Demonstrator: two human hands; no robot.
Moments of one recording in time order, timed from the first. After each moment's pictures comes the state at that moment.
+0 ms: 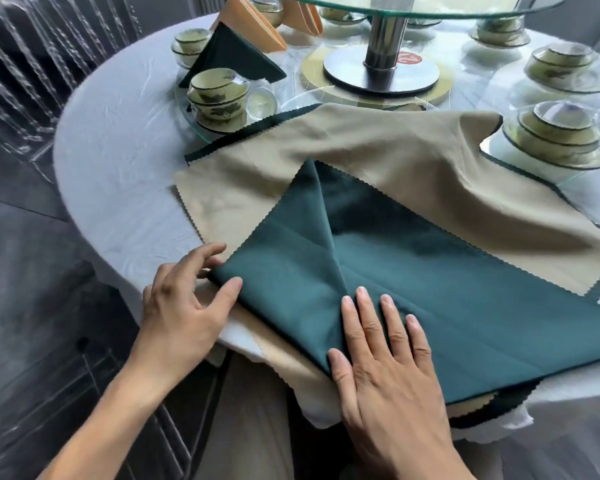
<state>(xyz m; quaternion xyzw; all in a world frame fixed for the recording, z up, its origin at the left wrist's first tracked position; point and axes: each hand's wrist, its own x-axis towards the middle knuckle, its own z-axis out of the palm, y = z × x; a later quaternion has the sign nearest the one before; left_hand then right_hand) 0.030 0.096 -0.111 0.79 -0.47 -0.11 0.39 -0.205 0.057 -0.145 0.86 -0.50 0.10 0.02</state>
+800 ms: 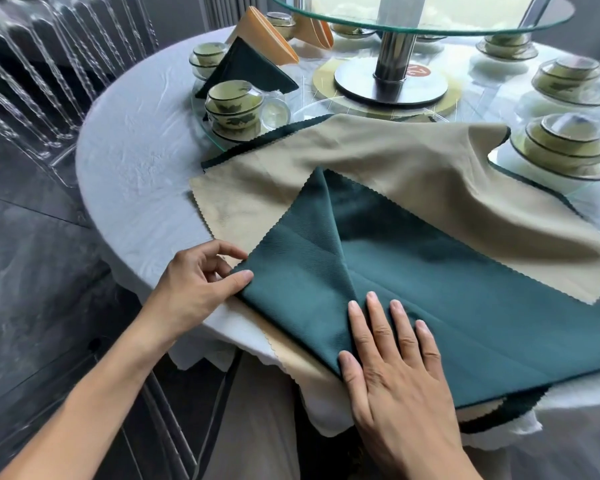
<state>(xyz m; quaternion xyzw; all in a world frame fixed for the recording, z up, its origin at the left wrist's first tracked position) 0.063 0.074 -0.103 0.73 -0.45 -0.28 0.43 -0.205 0.058 -0.145 0.86 -0.50 0.10 0.03</state>
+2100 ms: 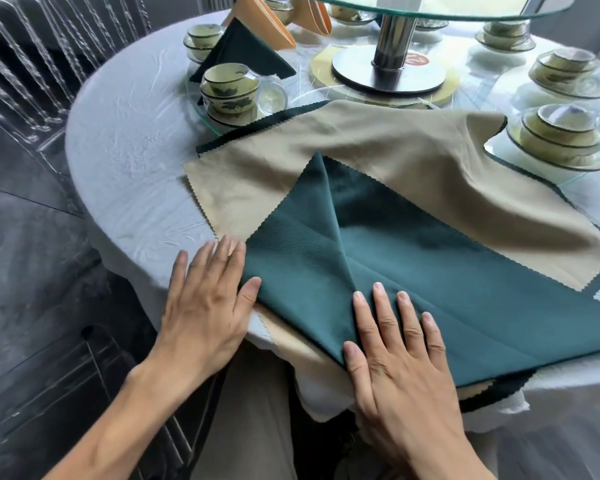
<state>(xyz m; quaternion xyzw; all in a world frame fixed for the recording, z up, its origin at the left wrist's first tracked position) 0.022 0.099 -0.127 0.82 -0.56 -0.03 0.11 -0.213 0.062 -0.146 0.85 -0.52 0.07 0.02</state>
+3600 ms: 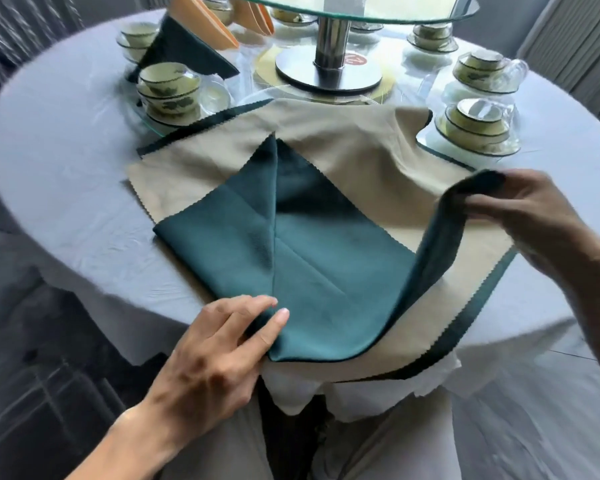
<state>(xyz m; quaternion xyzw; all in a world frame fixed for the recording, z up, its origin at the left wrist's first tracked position) -0.032 0.121 -0.143 0.54 -0.79 0.12 0.25 -0.337 -0.096 -0.025 0.71 -0.42 0.36 -0.43</state>
